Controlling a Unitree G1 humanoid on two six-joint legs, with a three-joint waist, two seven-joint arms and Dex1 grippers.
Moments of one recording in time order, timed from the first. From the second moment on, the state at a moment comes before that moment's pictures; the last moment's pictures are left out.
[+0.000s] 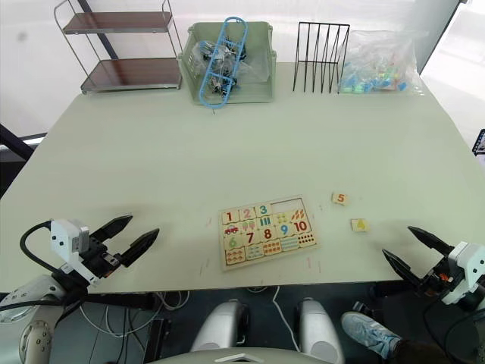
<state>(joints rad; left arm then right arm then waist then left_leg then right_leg) 0.32 0.52 0.48 -0.27 -0.51 0.28 -0.84 0.33 -0.57 -0.44 0.07 0.56 -0.20 1.11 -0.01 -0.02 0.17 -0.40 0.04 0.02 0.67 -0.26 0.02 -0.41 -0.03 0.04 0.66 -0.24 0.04</state>
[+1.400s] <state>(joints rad) 0.32 0.53 0.46 -0.25 -0.51 0.25 -0.83 0.34 -0.56 -0.41 0.07 0.53 -0.20 1.12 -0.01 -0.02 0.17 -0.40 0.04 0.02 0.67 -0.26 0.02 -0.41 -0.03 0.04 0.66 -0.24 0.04</state>
